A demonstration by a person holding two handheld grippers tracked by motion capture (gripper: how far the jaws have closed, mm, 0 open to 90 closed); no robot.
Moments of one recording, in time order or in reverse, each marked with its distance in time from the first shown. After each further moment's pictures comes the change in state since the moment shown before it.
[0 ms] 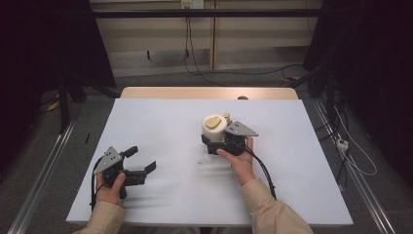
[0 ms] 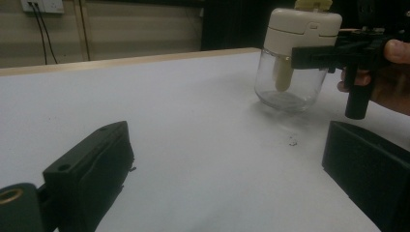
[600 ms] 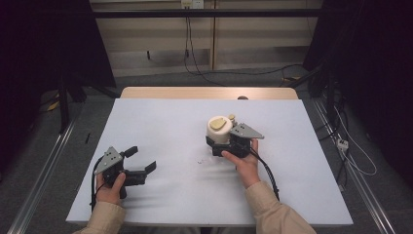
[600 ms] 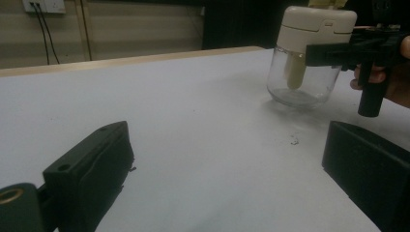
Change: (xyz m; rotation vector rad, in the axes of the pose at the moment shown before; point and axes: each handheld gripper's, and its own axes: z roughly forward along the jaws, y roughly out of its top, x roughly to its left) left arm -0.001 0.001 0.000 0.004 0.008 0.006; right arm -0.004 -0.001 -0.016 0.001 -0.018 0.012
